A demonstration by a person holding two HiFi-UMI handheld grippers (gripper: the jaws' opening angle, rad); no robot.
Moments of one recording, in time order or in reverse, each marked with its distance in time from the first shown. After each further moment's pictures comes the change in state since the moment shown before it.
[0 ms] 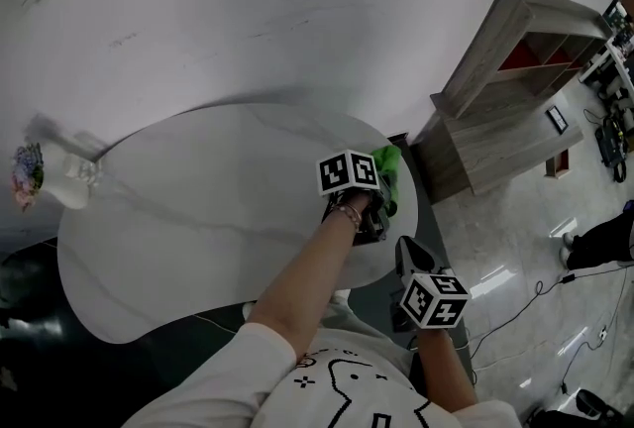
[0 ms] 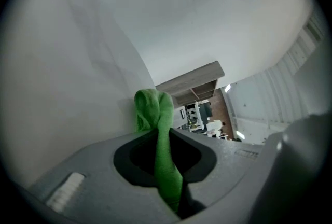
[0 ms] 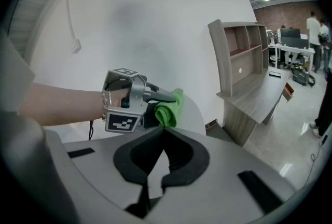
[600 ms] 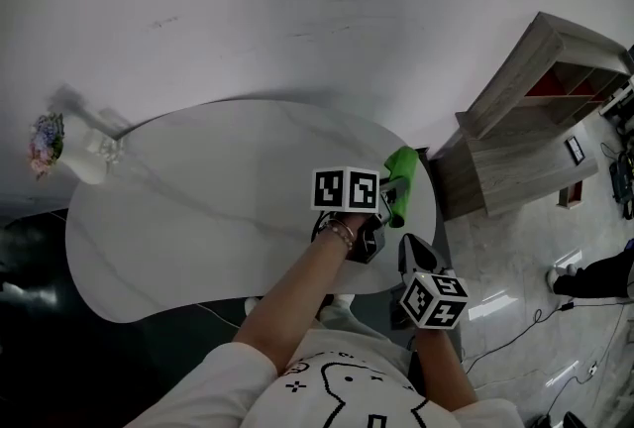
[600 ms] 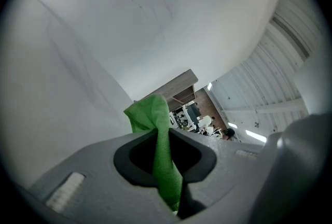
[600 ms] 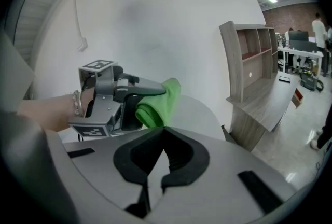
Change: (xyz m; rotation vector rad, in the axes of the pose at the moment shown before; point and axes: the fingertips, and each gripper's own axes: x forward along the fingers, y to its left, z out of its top) left arm -0.075 -0.039 0.020 0.203 -0.098 -0.140; right arm 0.024 0.029 0.019 -0.052 -0.021 0.056
